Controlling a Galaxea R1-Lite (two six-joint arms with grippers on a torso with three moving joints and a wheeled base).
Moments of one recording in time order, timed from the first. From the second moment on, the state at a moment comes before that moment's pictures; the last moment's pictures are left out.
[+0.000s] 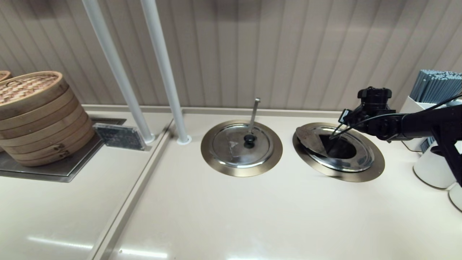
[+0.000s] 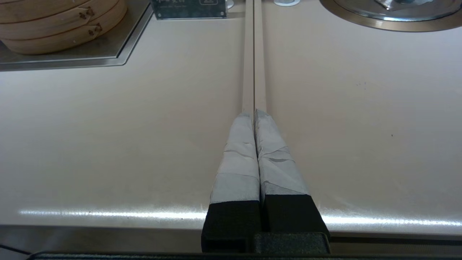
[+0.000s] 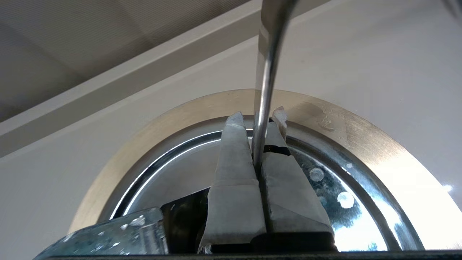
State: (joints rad) left arm 0.00 0.00 0.00 0.01 -0.02 0.10; right arm -0.08 2.34 -1.76 -0.24 -0.25 0.34
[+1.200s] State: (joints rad) left arm 0.00 0.00 0.00 0.01 -0.02 0.10; right arm -0.04 1.97 -1.40 -0.18 -0.18 0.12
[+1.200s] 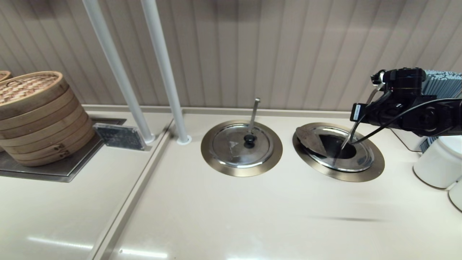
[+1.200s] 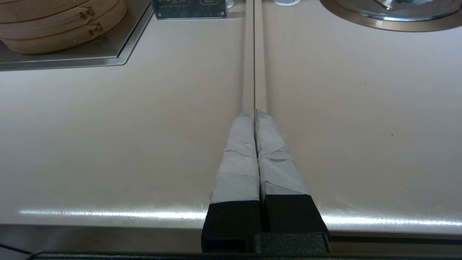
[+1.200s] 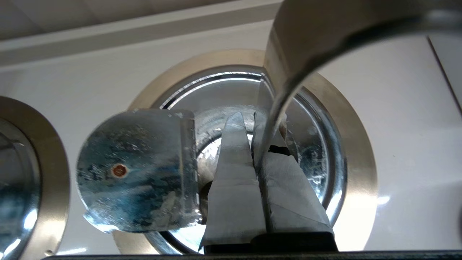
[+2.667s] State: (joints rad) left arm 0.00 0.00 0.00 0.01 -0.02 0.10; right arm -0.05 2.05 -1.50 -0.17 -0.16 0.22
